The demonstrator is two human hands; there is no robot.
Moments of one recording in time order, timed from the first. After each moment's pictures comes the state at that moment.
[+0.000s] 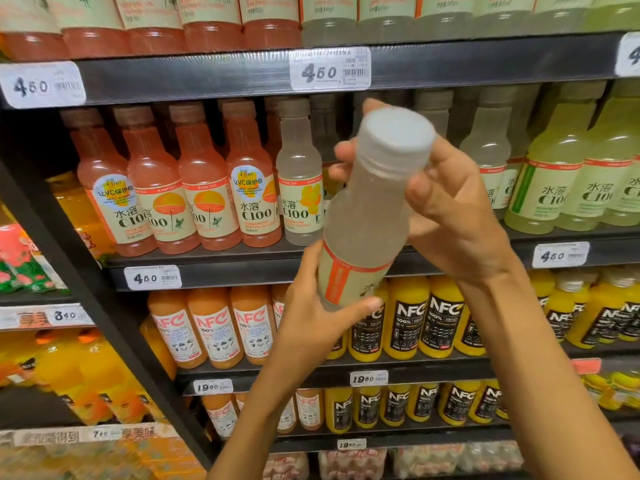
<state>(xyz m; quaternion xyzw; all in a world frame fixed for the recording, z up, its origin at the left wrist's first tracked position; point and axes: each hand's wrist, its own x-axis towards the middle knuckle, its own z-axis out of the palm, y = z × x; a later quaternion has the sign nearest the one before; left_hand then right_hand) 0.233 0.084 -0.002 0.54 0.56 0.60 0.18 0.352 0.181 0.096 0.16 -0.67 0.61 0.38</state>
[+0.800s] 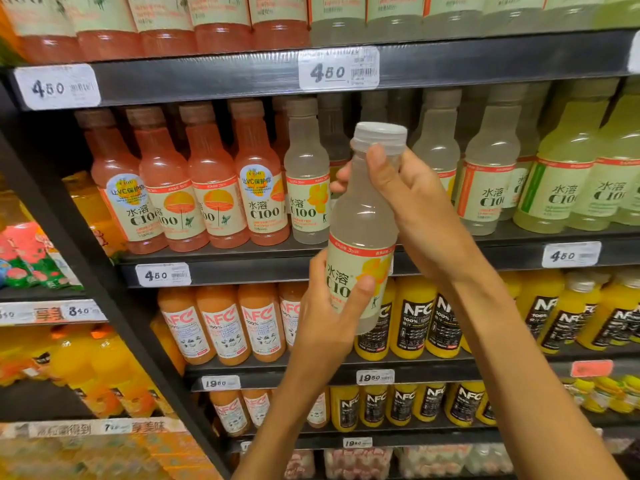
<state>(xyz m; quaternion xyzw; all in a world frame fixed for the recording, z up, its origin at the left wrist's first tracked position) 0.247 0.085 -0.009 0.50 0.55 0.64 0.21 0.331 0.177 0.089 -0.06 -0.70 0.57 0.43</state>
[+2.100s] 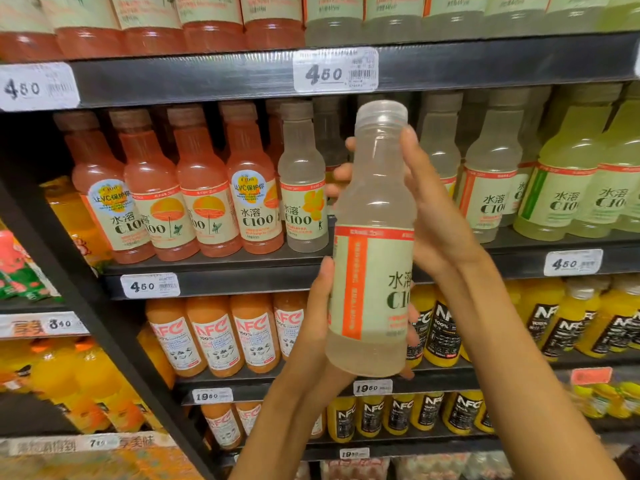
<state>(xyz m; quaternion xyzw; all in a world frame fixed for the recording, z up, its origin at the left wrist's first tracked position) 0.245 0.094 -0.004 0.40 0.24 0.62 0.62 0.326 0.196 0.095 0.00 -0.60 0.72 0.35</state>
